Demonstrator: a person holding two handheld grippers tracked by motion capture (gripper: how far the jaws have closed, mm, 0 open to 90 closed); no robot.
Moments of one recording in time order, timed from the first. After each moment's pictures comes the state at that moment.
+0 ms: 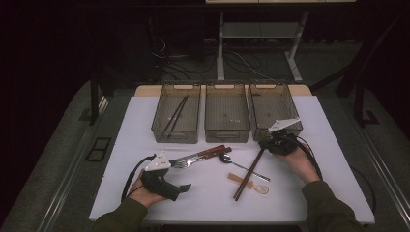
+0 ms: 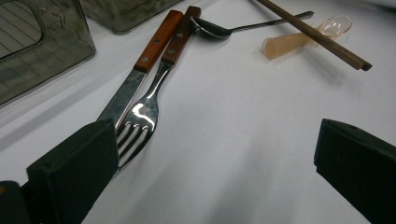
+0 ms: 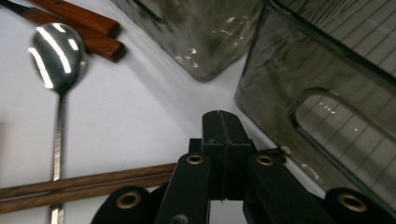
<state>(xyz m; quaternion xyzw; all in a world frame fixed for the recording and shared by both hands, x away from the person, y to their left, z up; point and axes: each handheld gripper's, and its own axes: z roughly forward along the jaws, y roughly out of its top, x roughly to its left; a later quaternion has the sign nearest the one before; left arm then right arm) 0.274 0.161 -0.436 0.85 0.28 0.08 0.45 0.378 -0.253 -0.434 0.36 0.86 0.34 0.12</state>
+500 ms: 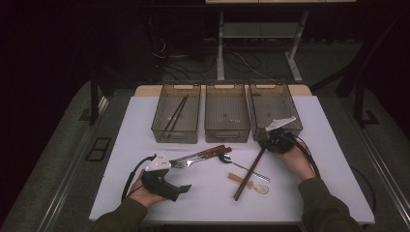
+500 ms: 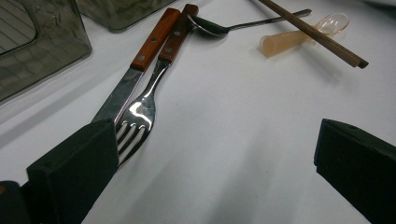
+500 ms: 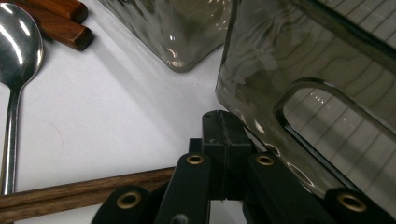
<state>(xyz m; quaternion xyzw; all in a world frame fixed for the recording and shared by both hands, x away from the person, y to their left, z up) 0.274 0.161 -0.437 0.85 0.27 0.08 0.45 0.389 -0.251 -0.445 0.37 0.86 0.32 0.12</state>
